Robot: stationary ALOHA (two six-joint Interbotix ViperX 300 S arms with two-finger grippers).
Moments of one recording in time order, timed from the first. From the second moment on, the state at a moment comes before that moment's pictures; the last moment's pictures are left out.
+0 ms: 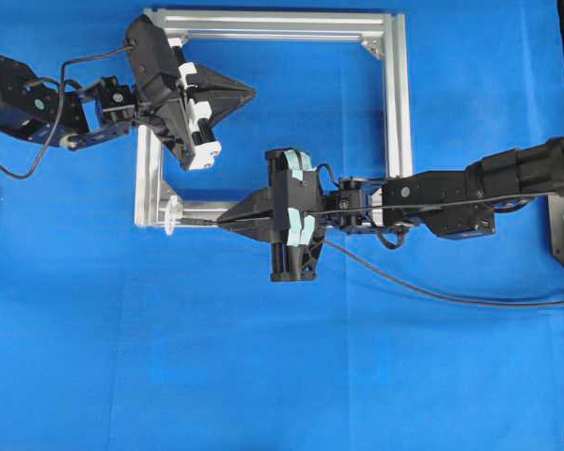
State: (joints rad) left arm 0.28 0.14 0.86 -0.09 -0.76 -0.01; right arm 0.03 0.29 0.58 0.06 -0.49 0.06
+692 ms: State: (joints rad) left arm 0.28 0.14 0.86 -0.09 -0.76 -0.01; right arm 0.03 0.29 0.58 0.06 -0.49 0.06
